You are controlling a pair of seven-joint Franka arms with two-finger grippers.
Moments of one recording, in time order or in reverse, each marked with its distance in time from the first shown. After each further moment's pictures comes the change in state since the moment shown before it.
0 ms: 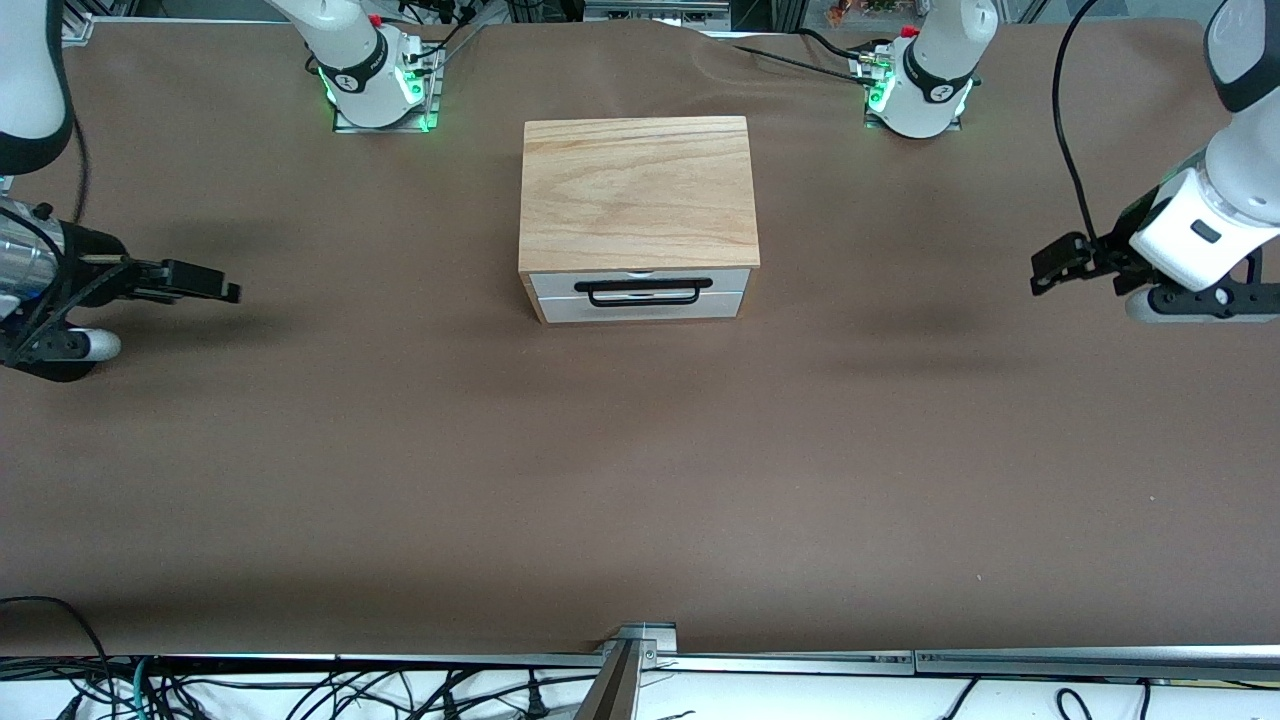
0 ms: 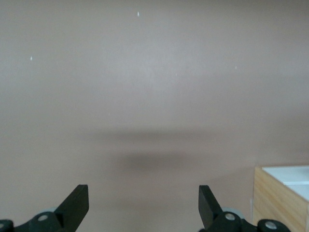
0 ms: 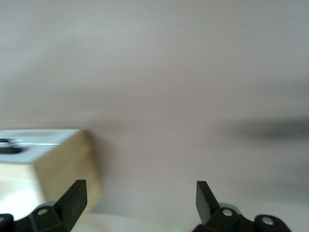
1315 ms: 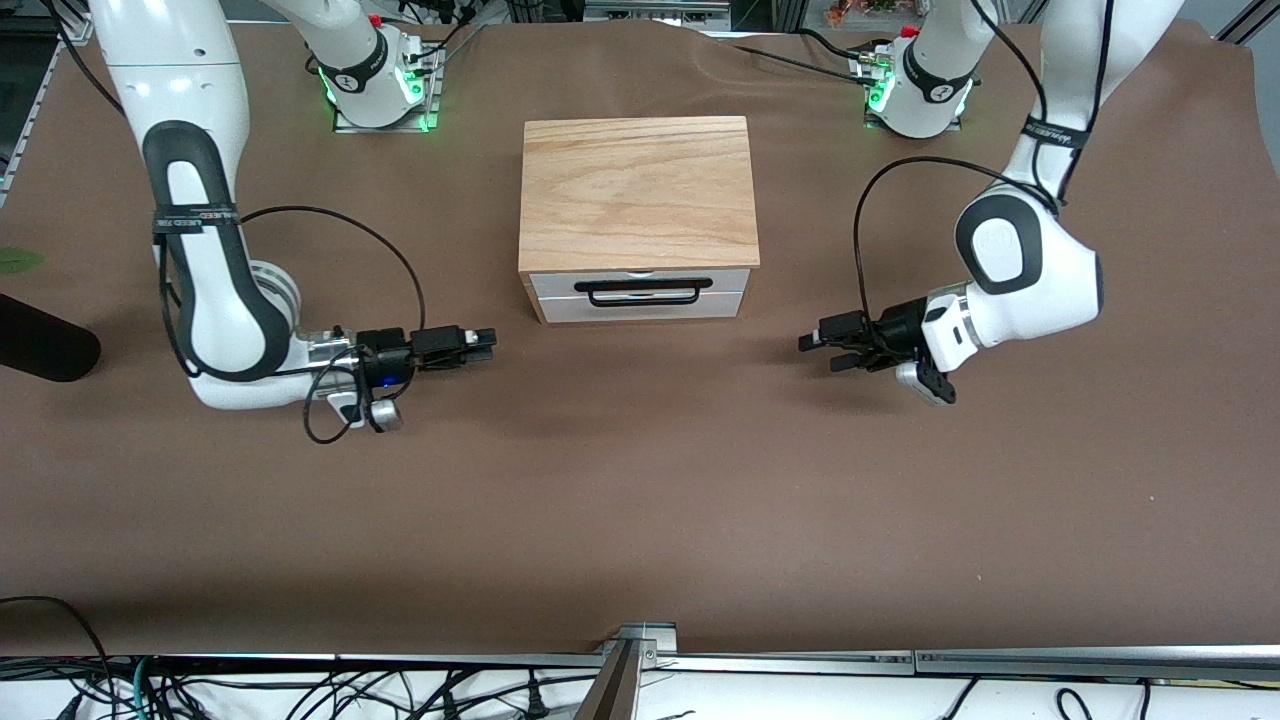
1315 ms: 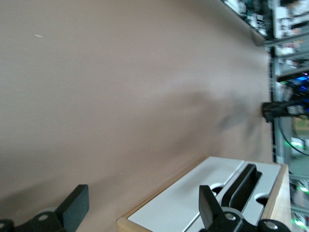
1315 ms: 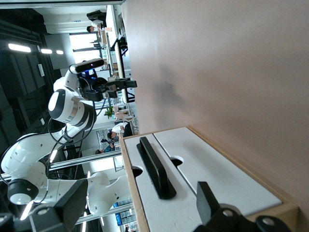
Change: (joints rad) left arm -0.010 0.289 -0.135 -0.428 -1.188 0.521 0.902; right arm 0.182 0.383 0.006 -0.229 1.032 0.095 -0.624
